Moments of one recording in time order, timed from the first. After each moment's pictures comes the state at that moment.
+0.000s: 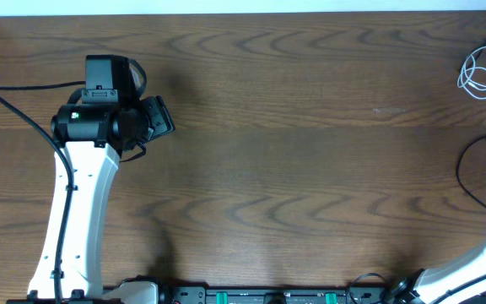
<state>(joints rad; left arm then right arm) 0.00 1.42 1.36 -1.06 0.10 -0.40 -0.73 1.96 2.17 -0.96 -0.17 0.31</state>
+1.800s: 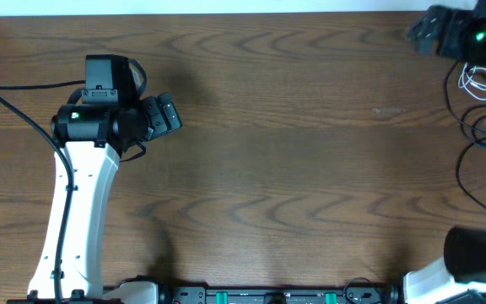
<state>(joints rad) 0.00 1.42 1.36 -1.05 0.10 -0.39 -0.09 1.72 2.17 -1.34 -0.21 0.13</state>
